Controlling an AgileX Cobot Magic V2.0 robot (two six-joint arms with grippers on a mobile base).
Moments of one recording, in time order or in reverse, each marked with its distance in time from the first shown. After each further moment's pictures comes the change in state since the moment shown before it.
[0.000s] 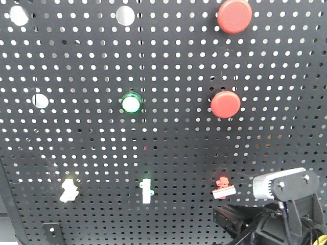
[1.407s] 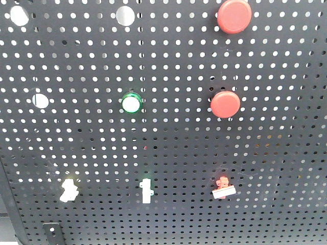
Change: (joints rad) left arm 0.000 0.000 0.000 0.000 0.007 0.000; right arm -0.509 -1.096 0.686 0.228 0.207 -0.438
